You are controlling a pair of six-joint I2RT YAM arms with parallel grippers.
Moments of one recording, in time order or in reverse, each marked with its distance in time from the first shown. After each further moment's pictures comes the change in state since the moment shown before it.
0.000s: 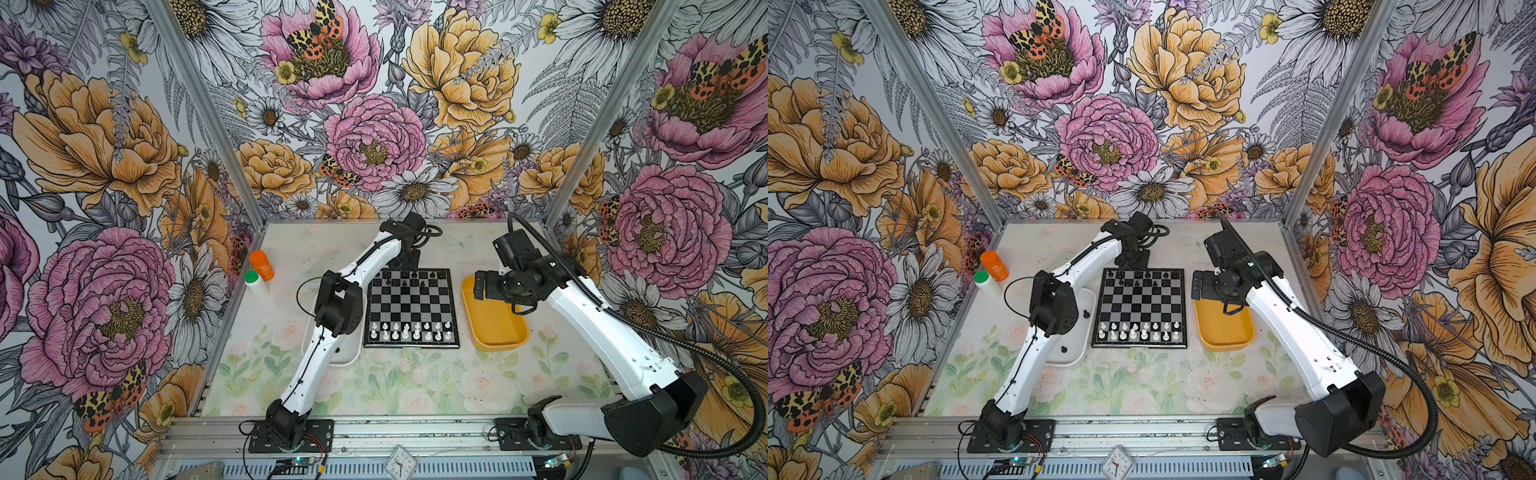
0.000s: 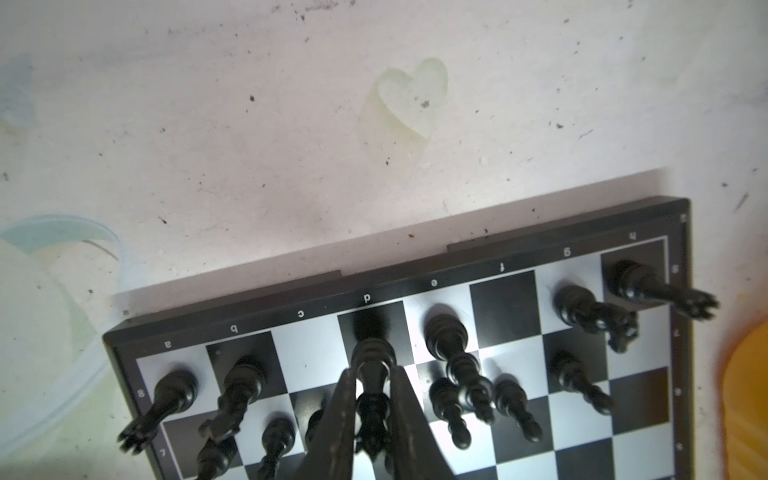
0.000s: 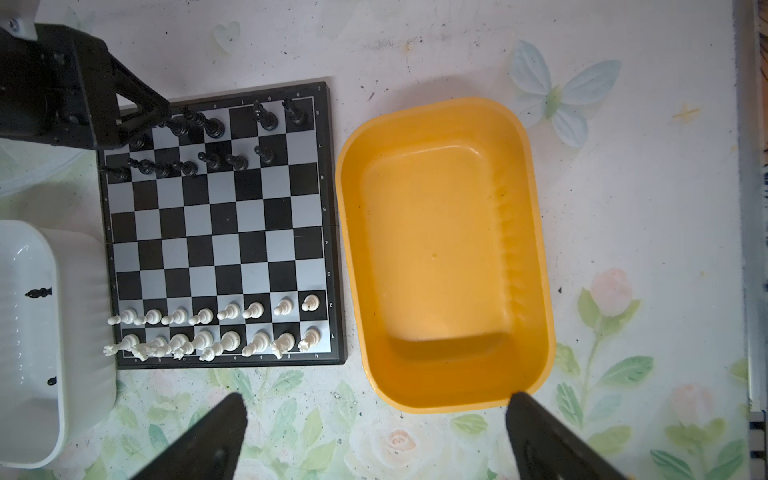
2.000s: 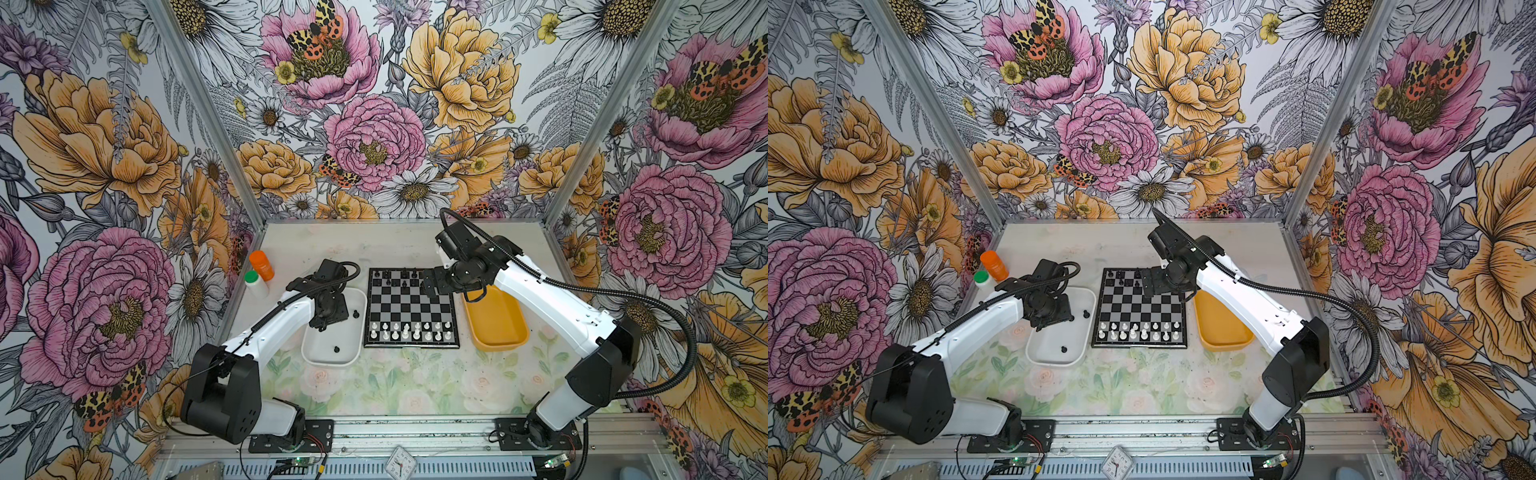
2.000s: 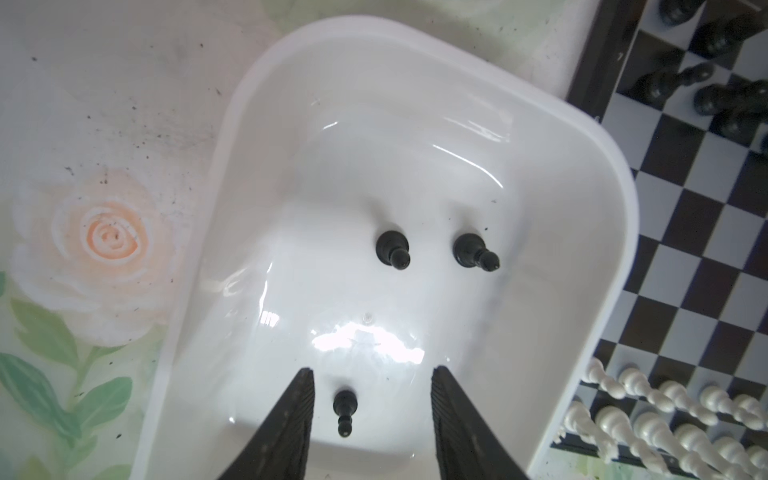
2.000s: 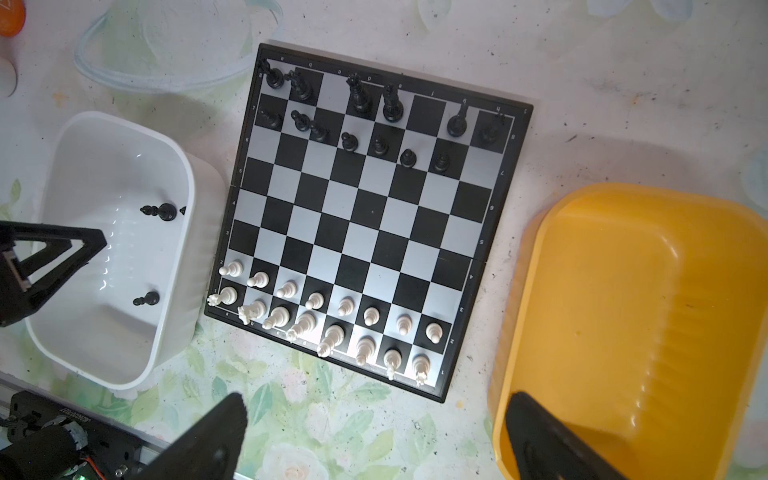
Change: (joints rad) left arm 0.238 -1.103 -1.481 0.355 -0.035 -0.262; right arm 0.257 0.292 0.235 0.063 -0.075 -0.069
